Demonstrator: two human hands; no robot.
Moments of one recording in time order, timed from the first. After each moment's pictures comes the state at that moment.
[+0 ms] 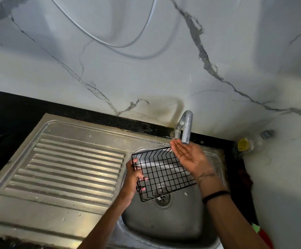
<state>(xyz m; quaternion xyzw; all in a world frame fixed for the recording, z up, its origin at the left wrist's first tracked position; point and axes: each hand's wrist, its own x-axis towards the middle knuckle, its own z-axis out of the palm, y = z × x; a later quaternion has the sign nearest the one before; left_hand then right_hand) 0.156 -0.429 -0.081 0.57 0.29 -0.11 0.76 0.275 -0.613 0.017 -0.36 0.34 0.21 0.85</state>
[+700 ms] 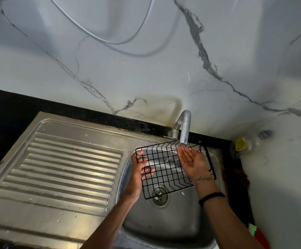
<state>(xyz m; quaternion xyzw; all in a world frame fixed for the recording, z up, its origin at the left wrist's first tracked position) 0.176 -0.452 -0.083 0.55 0.22 -0.02 0.81 0.280 -0.635 -0.030 -0.38 0.39 0.13 0.83</state>
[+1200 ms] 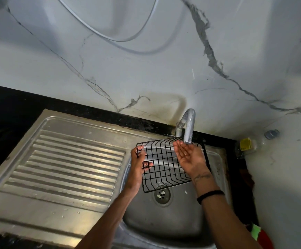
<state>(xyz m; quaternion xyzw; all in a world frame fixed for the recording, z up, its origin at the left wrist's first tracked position) 0.186 -0.442 -0.079 0.58 0.21 0.02 0.79 0.280 -0.612 -0.021 -0.36 0.36 0.17 0.84</state>
